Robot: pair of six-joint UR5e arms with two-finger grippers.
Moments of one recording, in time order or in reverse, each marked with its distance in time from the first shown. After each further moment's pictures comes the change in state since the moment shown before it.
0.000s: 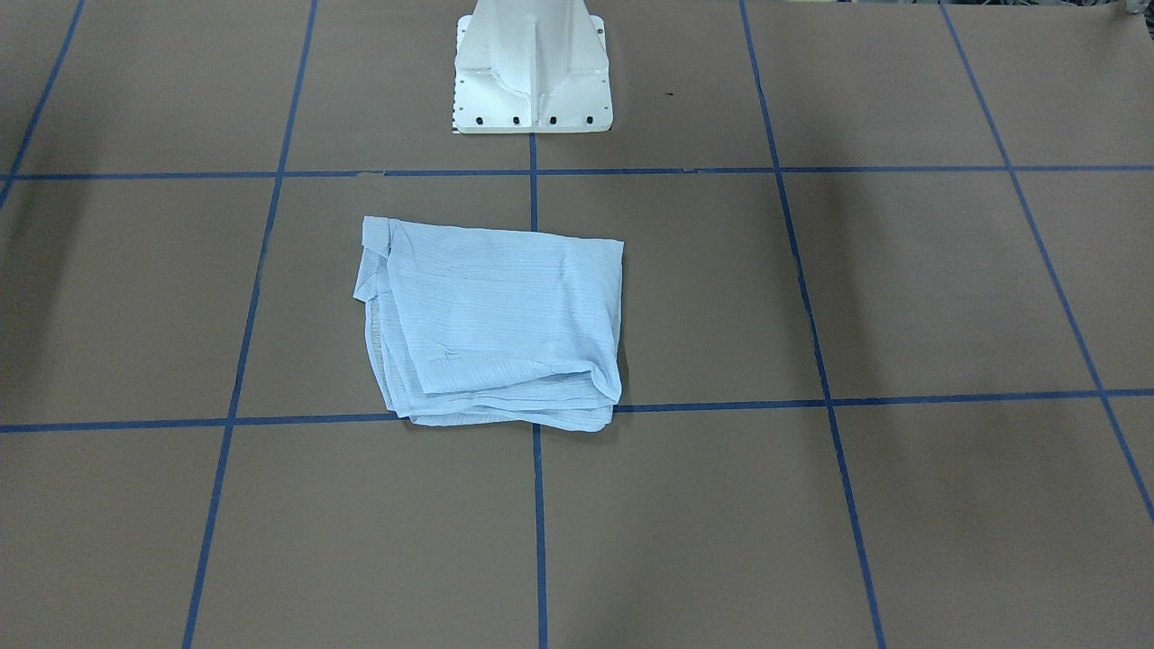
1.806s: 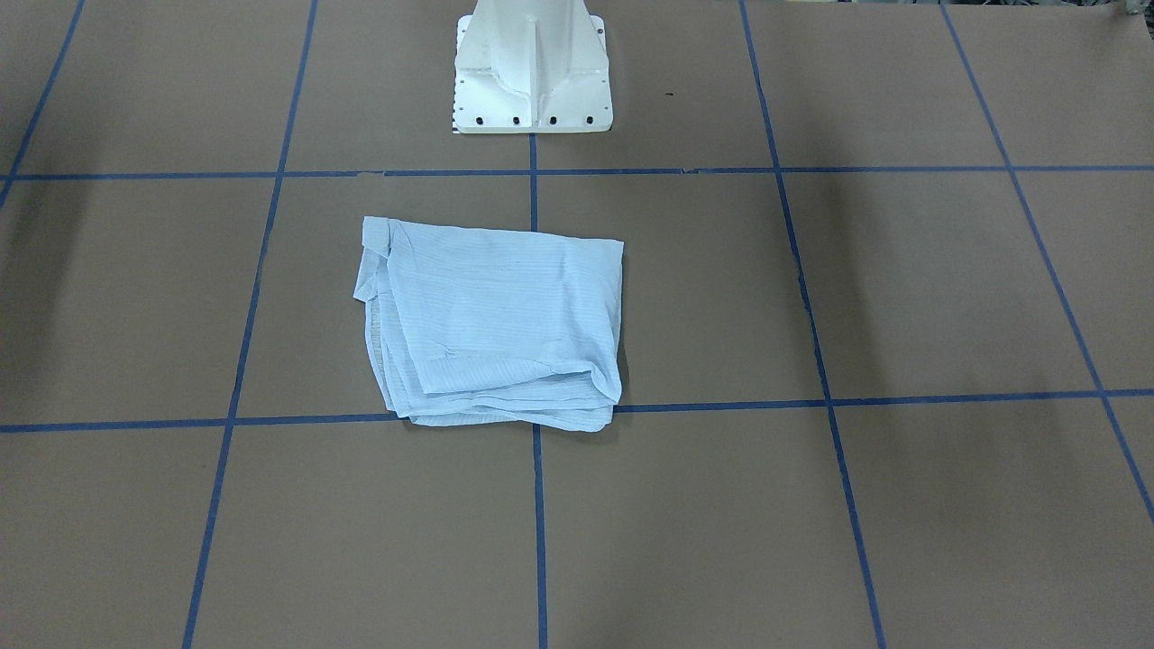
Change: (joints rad) left arm 0.000 0.005 0.012 0.008 -0.117 -0.012; right arm -0.031 -0.004 -0.003 -0.004 0.006 -0.017
